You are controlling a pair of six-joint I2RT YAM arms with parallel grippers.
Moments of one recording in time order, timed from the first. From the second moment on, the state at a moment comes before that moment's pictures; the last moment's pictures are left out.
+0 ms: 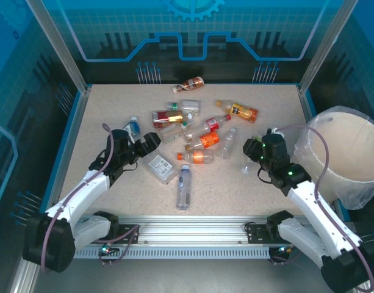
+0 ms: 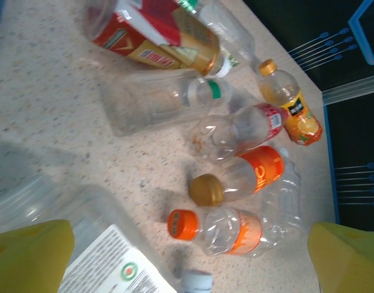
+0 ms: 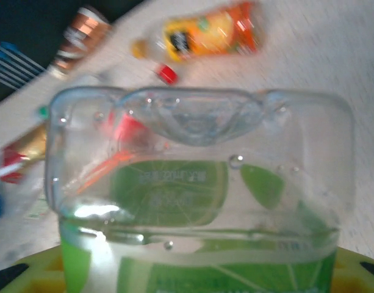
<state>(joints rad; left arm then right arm) -0.24 1.07 0.61 -0.10 0.24 -0.83 0.34 0.82 0.73 -0.51 0.17 0.68</state>
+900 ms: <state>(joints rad) -0.32 1.18 0.73 -0.03 0.23 -0.83 -0.23 0.89 1.40 -0.80 0.41 0.15</state>
